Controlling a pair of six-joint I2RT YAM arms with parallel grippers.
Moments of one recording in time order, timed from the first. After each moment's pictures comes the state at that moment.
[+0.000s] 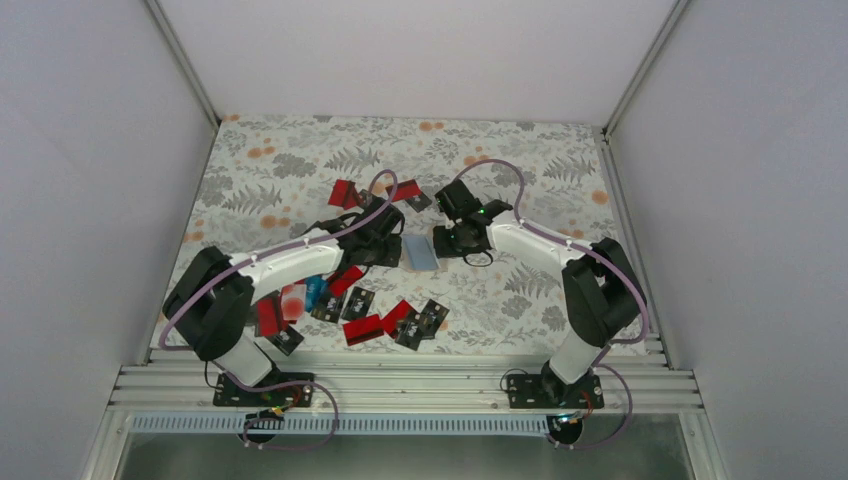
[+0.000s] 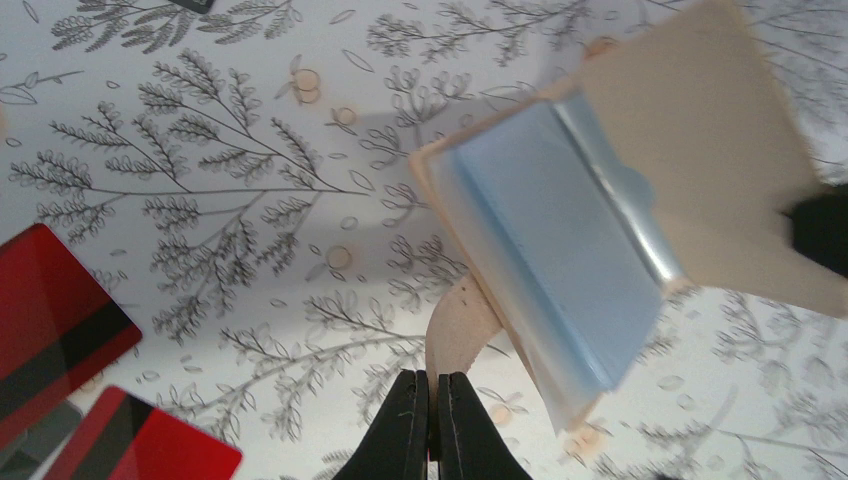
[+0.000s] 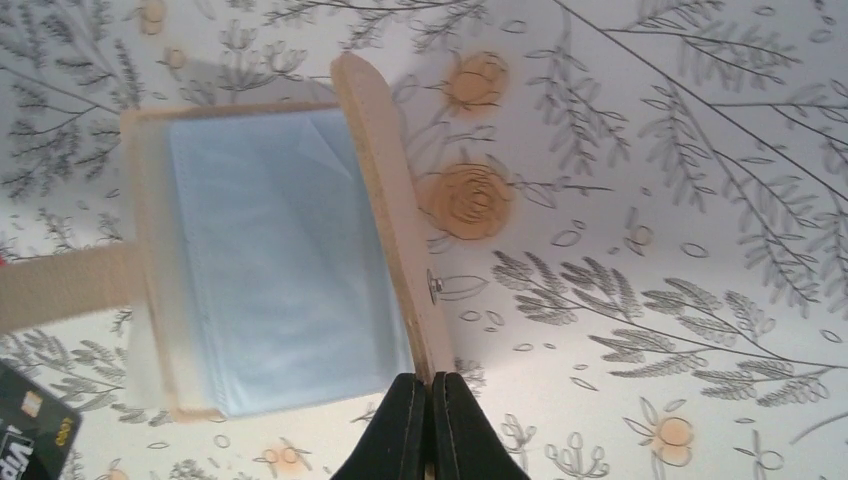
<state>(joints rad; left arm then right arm) -0.74 1.60 1.02 -0.45 -0.11 -0.54 0.63 1.68 1.14 -0.63 -0.03 0.49</state>
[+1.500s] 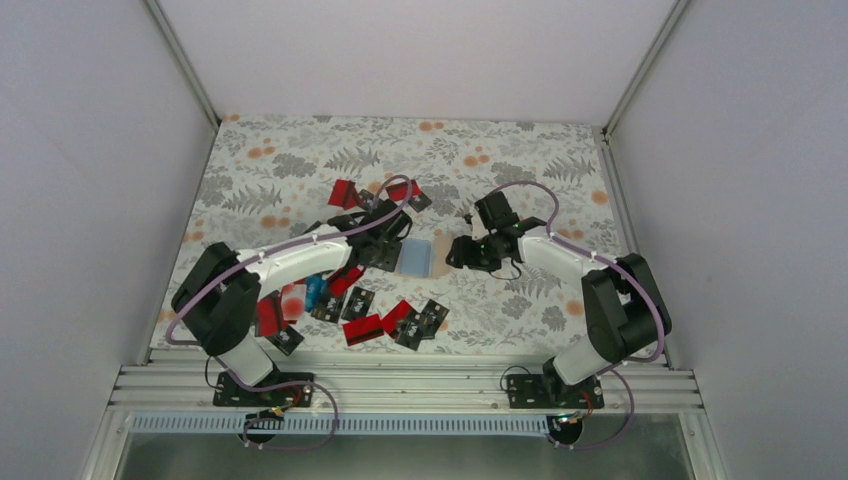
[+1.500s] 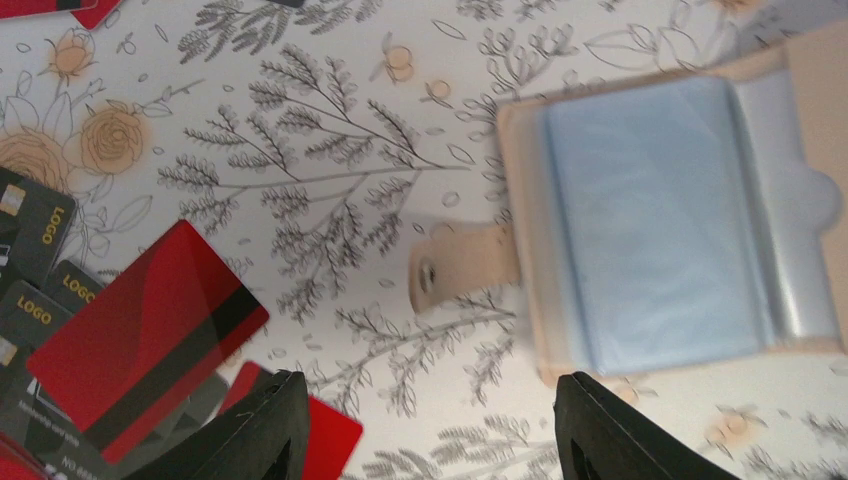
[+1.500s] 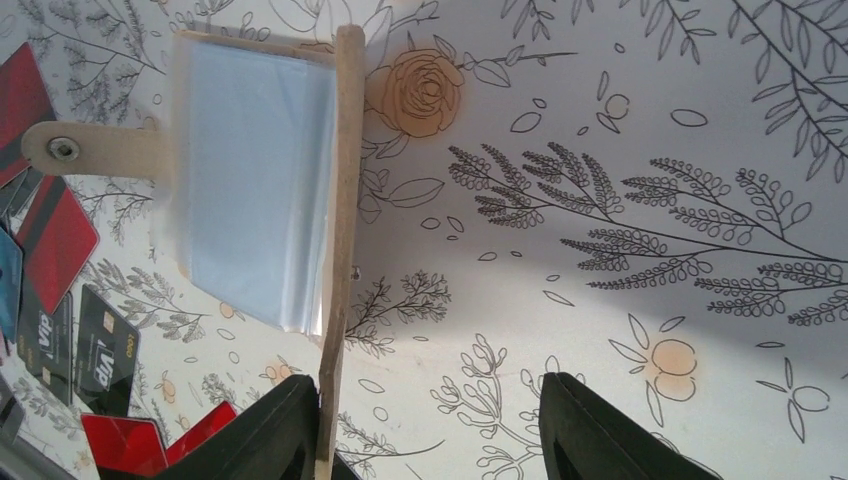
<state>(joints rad) -0.77 1.64 1.09 -0.62 -0.26 -0.45 0.46 1.55 0.89 -0.49 -0.33 0.48</state>
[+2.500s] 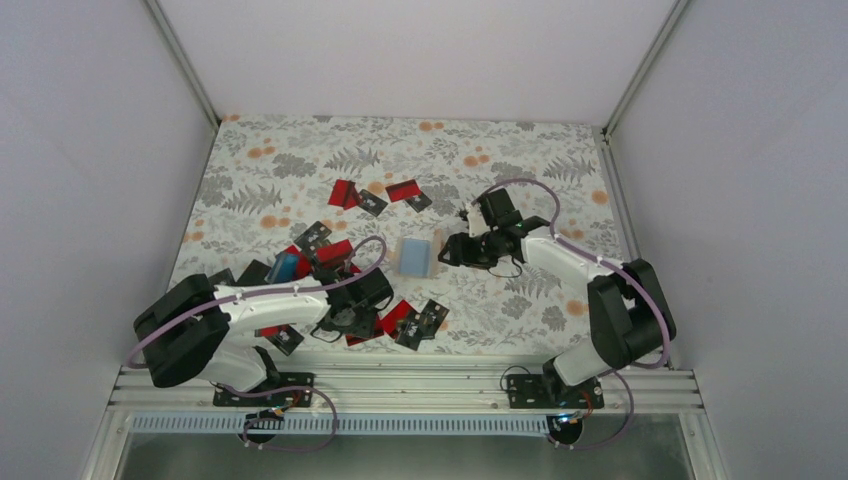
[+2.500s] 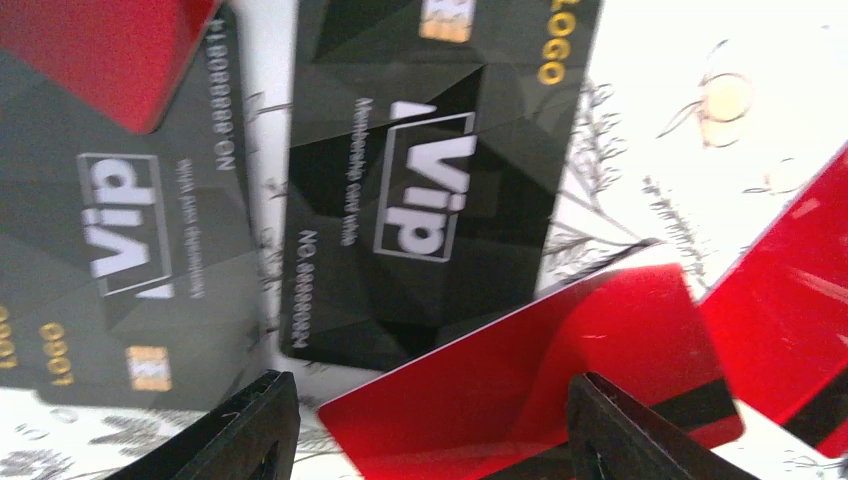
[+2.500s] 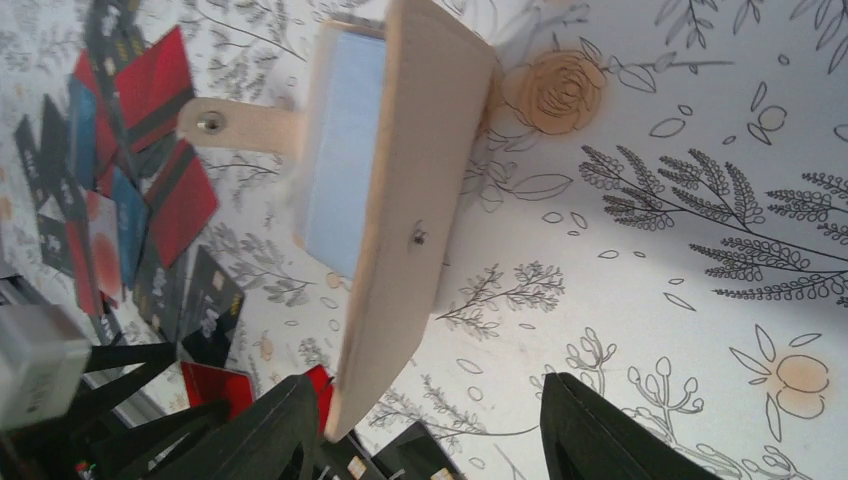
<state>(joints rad) -0.98 1.40 0.68 -0.74 -0.14 -0.83 0.46 1.54 0.90 -0.47 -0.47 0.45</state>
